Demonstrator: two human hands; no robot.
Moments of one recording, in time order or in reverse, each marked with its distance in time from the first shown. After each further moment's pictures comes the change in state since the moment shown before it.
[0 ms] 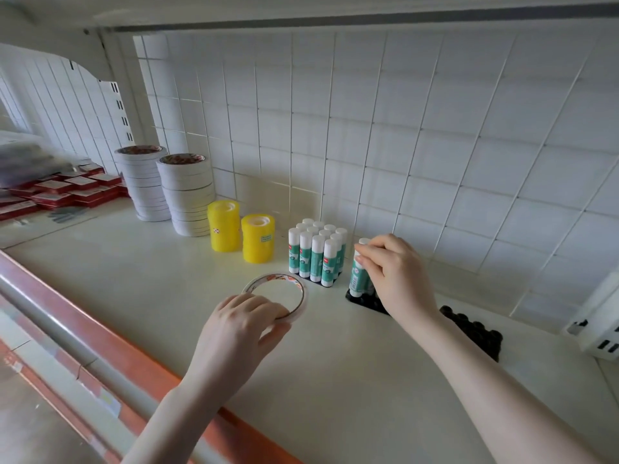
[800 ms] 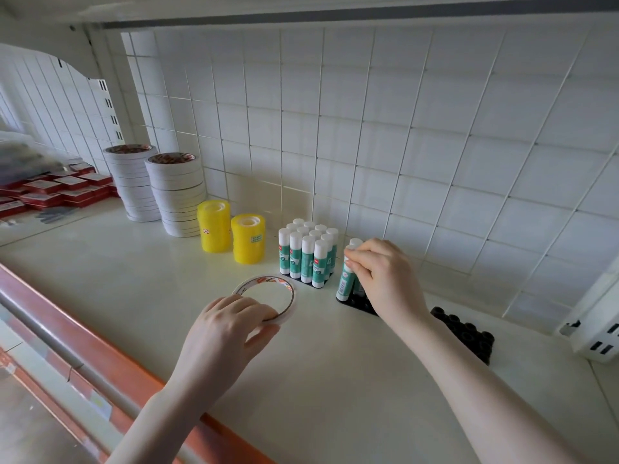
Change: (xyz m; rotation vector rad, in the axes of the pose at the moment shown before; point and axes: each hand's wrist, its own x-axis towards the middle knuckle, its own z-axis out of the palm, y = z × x) left_hand 0.001 -0.001 0.003 0.006 -0.006 -0.006; right_hand -0.002 0.009 0.007 0.008 0.032 -0.082
